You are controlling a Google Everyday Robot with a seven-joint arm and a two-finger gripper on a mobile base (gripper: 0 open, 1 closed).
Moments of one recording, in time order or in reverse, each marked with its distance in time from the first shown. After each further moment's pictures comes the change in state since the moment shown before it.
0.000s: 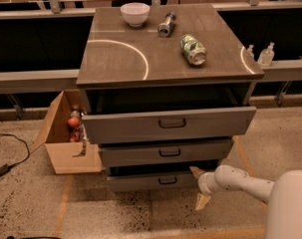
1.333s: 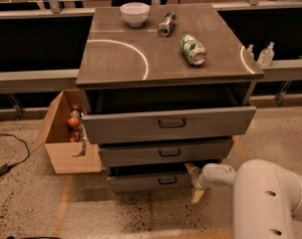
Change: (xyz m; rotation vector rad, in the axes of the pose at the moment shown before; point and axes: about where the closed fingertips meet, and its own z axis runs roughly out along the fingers) arm 0.023 -0.030 0.065 0.024 0.096 -0.059
